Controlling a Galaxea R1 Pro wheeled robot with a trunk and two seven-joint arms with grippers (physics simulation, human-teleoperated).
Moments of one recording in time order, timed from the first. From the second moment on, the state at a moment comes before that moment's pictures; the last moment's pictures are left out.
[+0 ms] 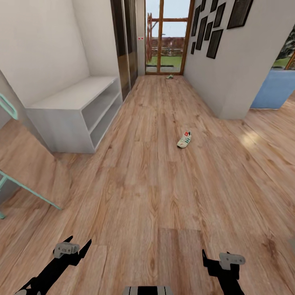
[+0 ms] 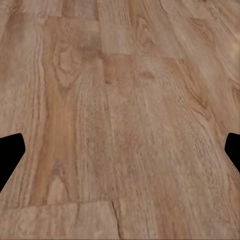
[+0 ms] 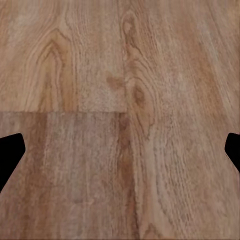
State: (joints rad) left arm -0.09 0.03 0.43 -1.17 -0.04 -0.10 -0.66; right arm -0.01 -0.25 0.35 -1.23 -0.32 -0.07 -0.41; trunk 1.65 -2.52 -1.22
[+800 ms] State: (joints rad) left arm -0.09 0.03 0.43 -1.17 -0.04 -0.10 -0.66; right arm -0.01 -0.25 0.35 -1.23 -0.32 -0.07 -0.41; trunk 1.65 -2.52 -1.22
